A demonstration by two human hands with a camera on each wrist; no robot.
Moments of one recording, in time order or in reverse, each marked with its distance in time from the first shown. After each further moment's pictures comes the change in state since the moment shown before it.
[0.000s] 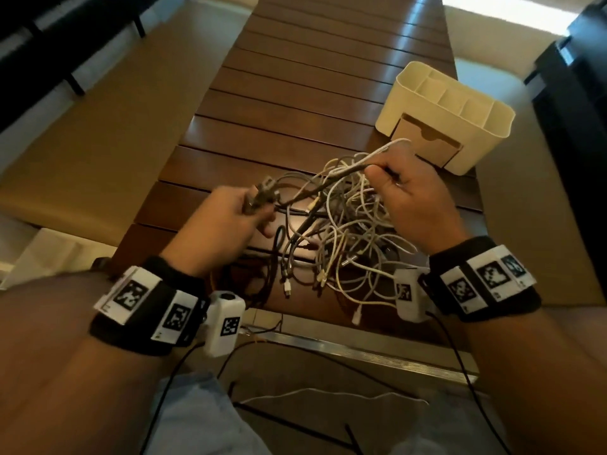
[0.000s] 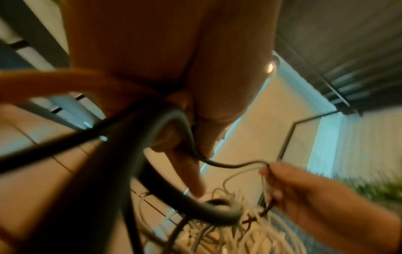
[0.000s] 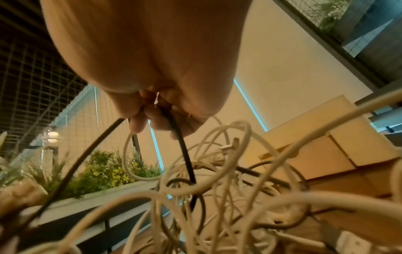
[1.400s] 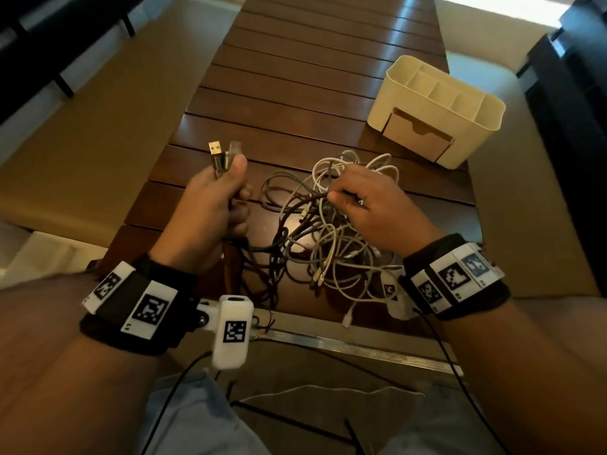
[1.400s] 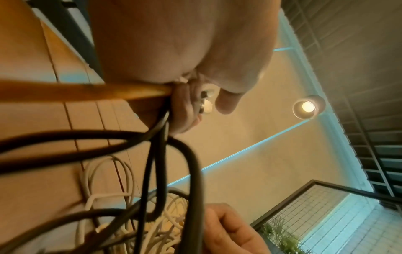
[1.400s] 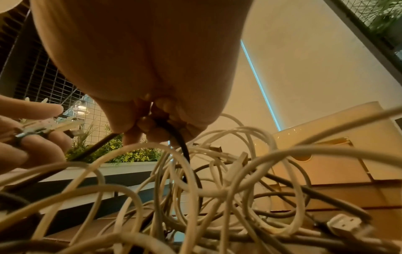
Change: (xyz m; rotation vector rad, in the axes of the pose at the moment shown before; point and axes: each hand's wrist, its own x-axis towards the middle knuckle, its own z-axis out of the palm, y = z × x) left_hand 0.007 -0.003 0.003 -0.970 0.027 -0.042; right_hand -0.001 0.009 0.021 -0.133 -0.265 -0.085
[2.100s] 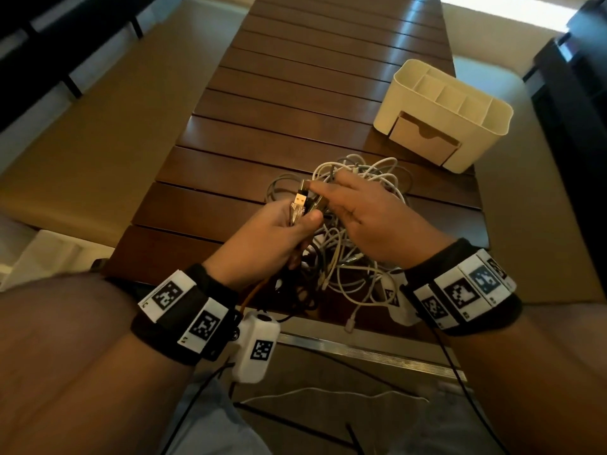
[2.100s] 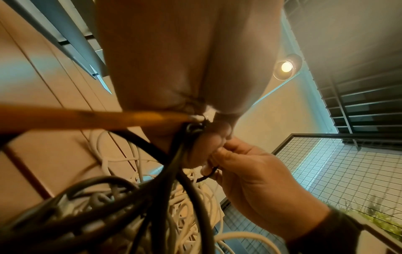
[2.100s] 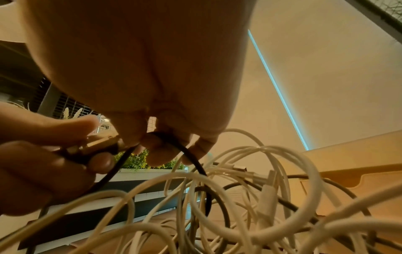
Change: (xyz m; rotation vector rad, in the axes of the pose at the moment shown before) left_hand -0.011 -0.019 0.034 0.450 -0.360 0.010; right_hand 0.001 -0.026 -0.001 -0.083 -0.147 -0.042
